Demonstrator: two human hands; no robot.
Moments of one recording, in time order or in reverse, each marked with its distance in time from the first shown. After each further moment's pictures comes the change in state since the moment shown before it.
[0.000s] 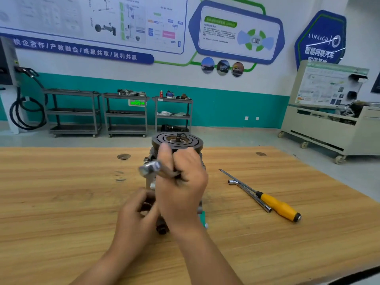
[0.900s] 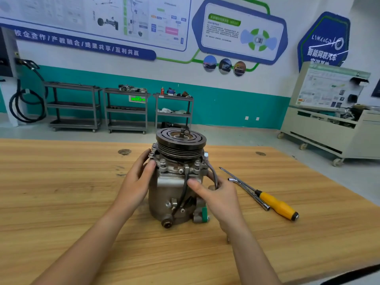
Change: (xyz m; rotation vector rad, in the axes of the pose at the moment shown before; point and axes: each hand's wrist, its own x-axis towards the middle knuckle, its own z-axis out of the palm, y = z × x) left_hand 0.059 -0.025 0.000 -0.239 -0.094 -0.242; right_hand -0.019 0.069 -0.077 -0.055 -0.403 1.027
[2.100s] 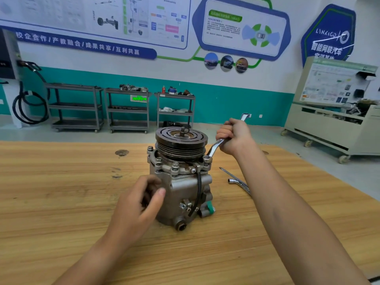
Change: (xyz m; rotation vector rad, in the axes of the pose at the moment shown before) left_hand -0.042 0.006 0.009 0.310 0.002 0.414; right_hand 0.129 -0.066 -0.035 1.131 0.011 0.461
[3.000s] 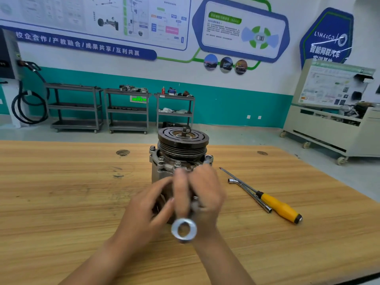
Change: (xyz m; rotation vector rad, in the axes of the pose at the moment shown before) left_hand -0.006 0.010 0.005 0.048 -0.104 0.180; right_hand -0.097 0.133 -0.030 -0.983 -0.266 -1.789
